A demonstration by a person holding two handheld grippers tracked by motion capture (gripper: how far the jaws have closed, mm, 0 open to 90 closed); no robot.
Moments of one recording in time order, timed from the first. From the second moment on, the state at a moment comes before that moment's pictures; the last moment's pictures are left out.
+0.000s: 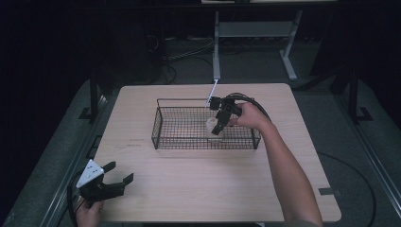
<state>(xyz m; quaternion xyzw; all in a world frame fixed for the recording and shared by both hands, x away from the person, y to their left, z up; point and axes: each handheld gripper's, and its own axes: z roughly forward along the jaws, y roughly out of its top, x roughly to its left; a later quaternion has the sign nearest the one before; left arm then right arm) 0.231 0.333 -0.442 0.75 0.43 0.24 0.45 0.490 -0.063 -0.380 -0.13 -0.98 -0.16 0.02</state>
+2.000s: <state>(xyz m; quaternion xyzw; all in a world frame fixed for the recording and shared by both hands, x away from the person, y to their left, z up) 0.229 0.330 -0.442 0.75 0.42 0.24 0.45 0.426 -0.092 -0.333 -0.11 -0.97 -0.19 -0.01</state>
